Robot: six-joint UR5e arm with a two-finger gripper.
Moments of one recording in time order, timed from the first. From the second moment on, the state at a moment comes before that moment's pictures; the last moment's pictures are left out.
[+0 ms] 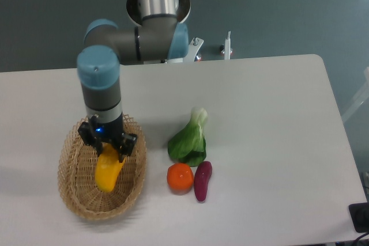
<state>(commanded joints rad) 2.03 -1.94 -1.79 -0.78 1.49 0.35</state>
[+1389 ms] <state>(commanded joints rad) 2.04 -1.93 -1.70 -0.78 1.62 0.48</state>
